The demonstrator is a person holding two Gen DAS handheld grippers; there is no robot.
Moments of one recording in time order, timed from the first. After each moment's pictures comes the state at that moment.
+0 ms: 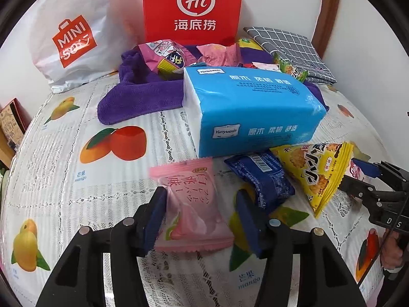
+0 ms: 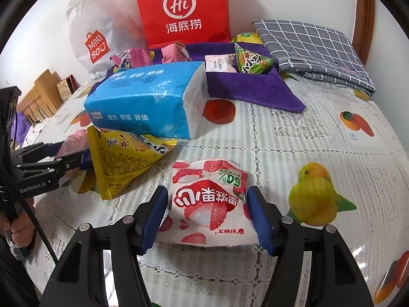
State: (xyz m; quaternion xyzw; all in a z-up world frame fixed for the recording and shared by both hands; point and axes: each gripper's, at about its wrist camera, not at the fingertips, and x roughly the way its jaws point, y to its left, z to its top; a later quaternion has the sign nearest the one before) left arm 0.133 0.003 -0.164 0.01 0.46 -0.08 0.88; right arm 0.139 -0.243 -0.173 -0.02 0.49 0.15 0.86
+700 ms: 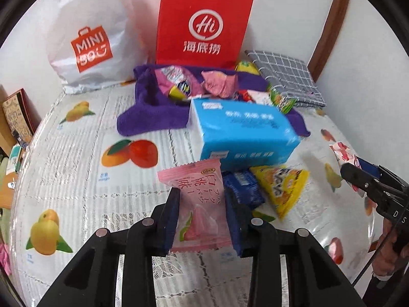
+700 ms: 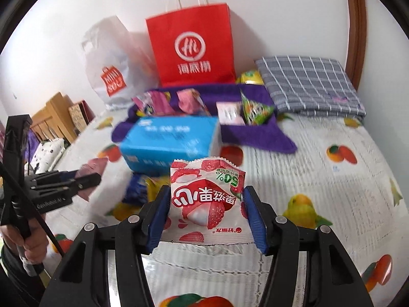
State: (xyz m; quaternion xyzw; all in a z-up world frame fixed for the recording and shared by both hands) left arm 0.114 0.021 -0.109 -0.05 0.45 -0.08 0.89; right arm 0.124 -0.236 -0.089 0.01 0.43 0.16 0.89
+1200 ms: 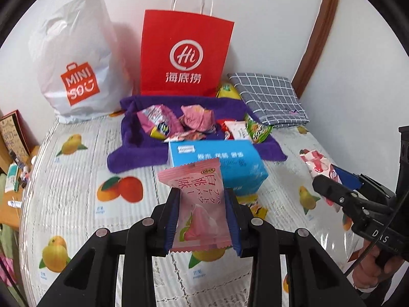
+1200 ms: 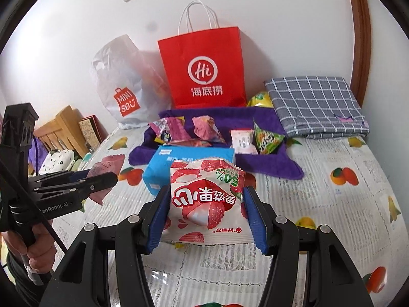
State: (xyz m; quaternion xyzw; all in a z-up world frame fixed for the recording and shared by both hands) left arm 0.125 0.003 -0.051 -0.05 0.42 -0.11 0.90; right arm 0.132 -0.225 -0.050 0.03 0.41 0.17 0.90
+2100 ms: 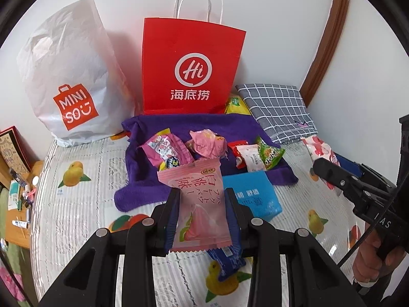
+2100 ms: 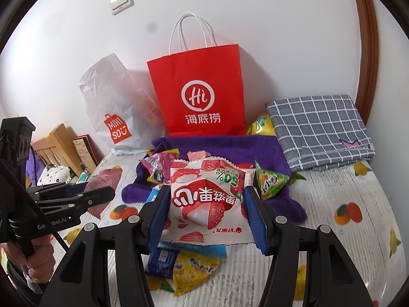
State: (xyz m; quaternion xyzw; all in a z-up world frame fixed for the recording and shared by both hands) left arm 0.188 0.016 -0.034 -0.04 0.42 -0.11 0.90; right arm 0.210 -0.209 -0.031 0.03 0.39 0.16 0.91
